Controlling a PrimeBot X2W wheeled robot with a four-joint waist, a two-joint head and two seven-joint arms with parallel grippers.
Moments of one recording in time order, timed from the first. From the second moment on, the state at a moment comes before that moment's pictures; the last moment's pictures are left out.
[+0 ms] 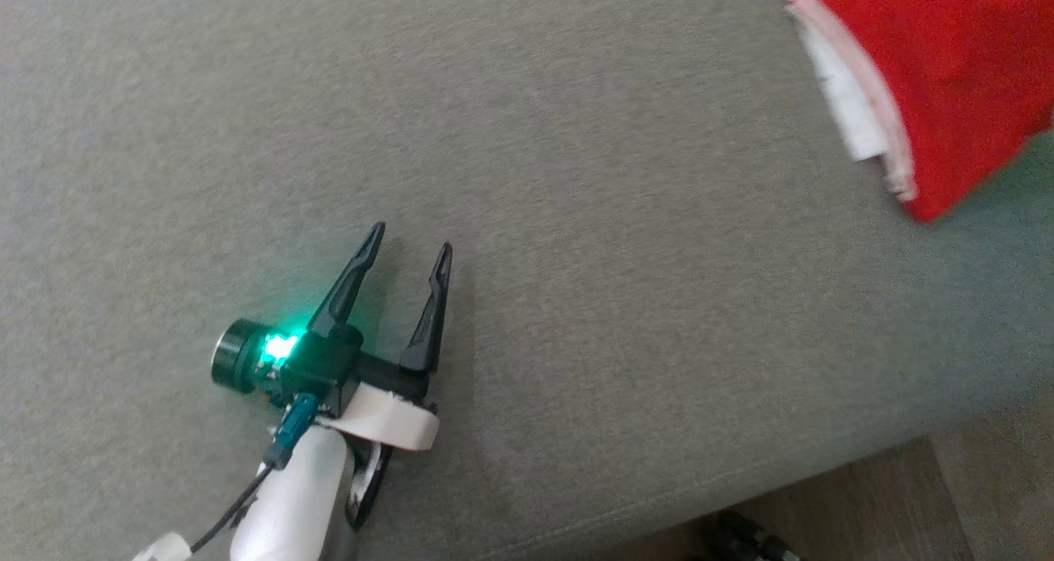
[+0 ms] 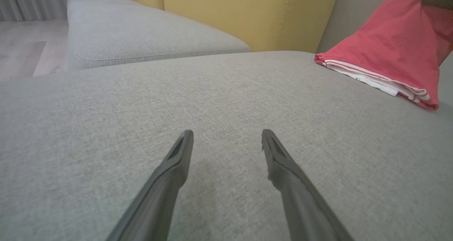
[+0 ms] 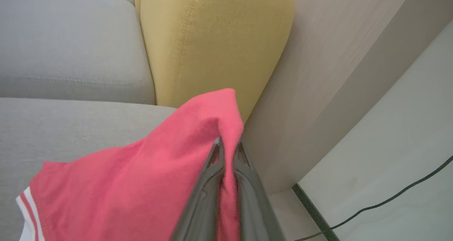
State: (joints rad) left arm -0.28 0.05 -0.29 0.34 -0.03 -0.08 -0.26; right arm -0.94 -0.35 -0.25 1.00 -0.19 0.13 -0.23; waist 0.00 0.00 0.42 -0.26
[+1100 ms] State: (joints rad) left arm -0.08 0.05 -0.22 0.39 -0.07 -0.01 -0.26; right arm -0.38 -0.06 -0.15 0.61 0.01 0.13 -0.26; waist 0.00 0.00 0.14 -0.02
